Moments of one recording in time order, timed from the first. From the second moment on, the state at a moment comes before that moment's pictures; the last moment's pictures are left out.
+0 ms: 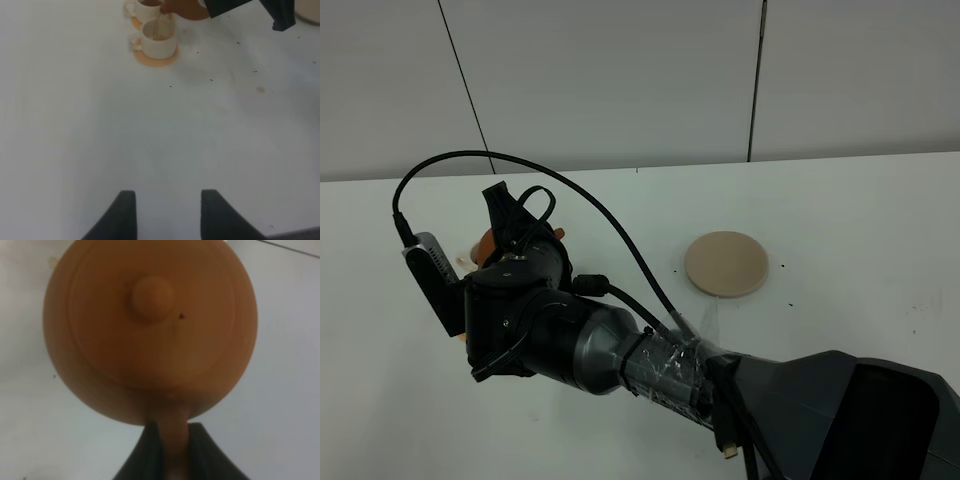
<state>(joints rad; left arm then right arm) -0.09 0.10 -0.51 0.00 1.04 0.03 1.05 2.47 -2.17 -0.99 0.87 -0.56</state>
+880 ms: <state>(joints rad) -0.09 0.10 -0.51 0.00 1.04 0.03 1.05 2.47 -2.17 -1.04 0.87 -0.60</state>
